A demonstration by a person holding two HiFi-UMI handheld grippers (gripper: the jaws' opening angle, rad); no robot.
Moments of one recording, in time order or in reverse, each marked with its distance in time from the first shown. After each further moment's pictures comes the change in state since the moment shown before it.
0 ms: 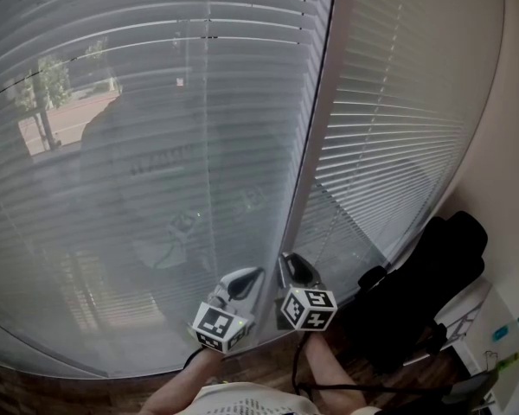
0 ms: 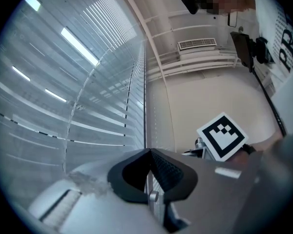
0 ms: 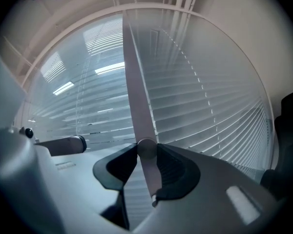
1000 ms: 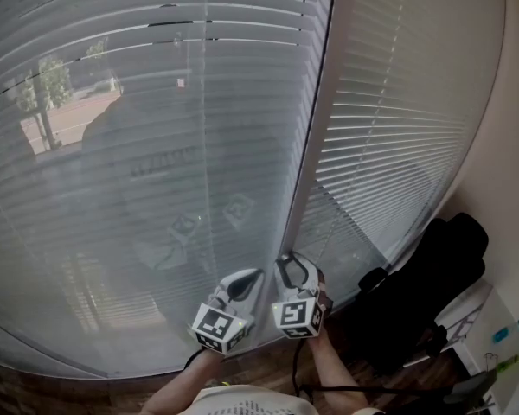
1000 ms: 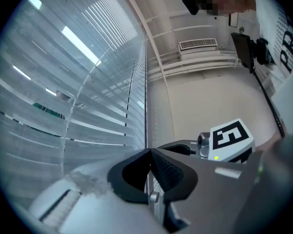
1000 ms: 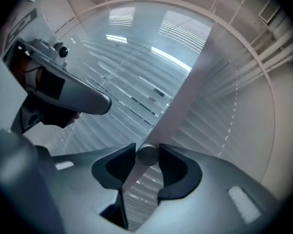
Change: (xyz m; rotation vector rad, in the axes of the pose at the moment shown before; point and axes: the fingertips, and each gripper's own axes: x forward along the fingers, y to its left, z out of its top) left arm 0.003 0.000 0.000 -0.008 -0.005 0.000; right arm 0.001 0.020 0.003 -0.849 0.041 -0.016
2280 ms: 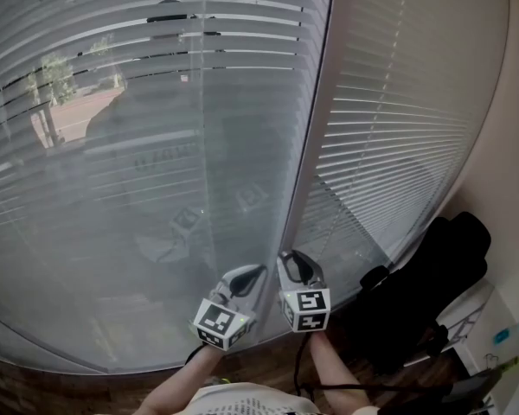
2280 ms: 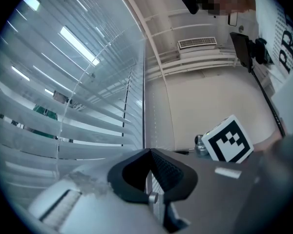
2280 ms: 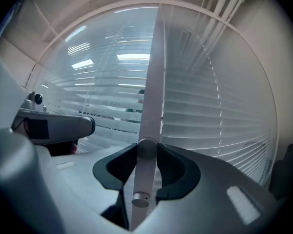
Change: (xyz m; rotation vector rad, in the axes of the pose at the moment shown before) left arm 0.004 -0.004 0.001 0.012 0.004 -0.002; right arm 0.001 -0.007 -0.014 0.517 -0.012 0.060
